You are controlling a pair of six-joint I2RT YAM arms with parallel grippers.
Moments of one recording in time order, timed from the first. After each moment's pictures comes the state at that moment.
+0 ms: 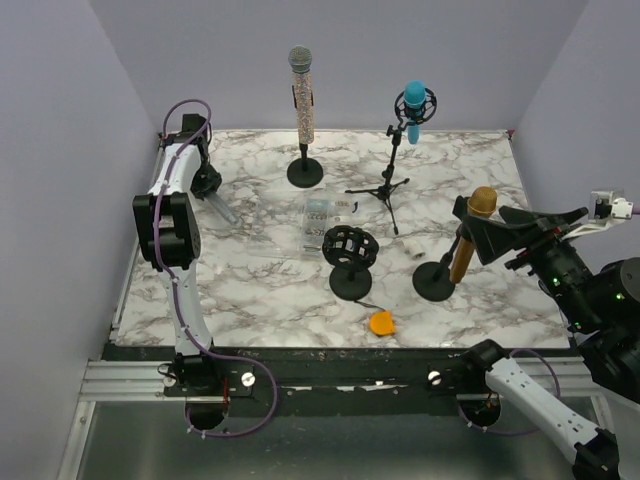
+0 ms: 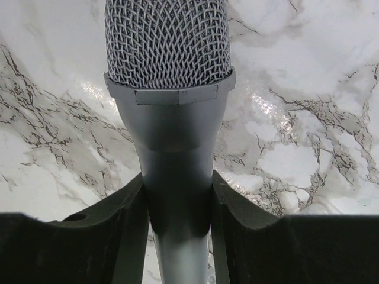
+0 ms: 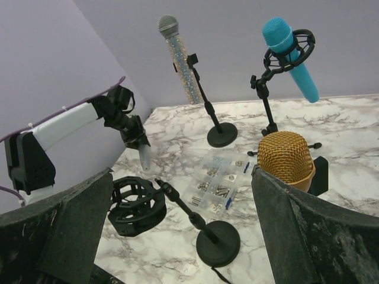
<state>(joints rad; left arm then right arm) 0.08 2.23 1.97 -0.92 -0.21 -0.61 0.50 0.55 1.29 -0.62 0.08 0.39</state>
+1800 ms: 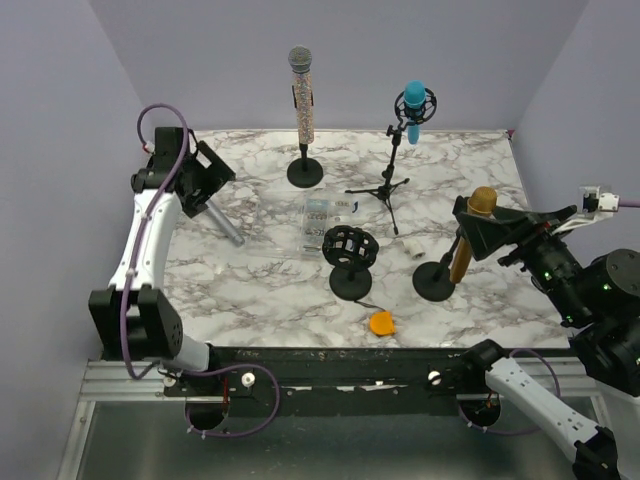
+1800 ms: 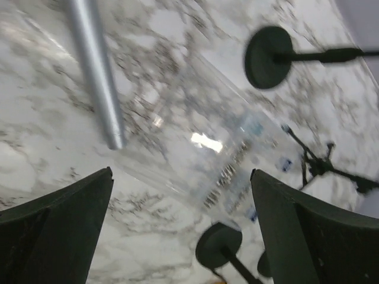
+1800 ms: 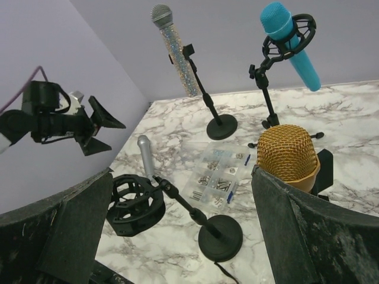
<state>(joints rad) 0.06 1.55 1.47 -0.81 0.02 -0.76 0.50 0.56 1.26 -0.62 0.09 0.41</state>
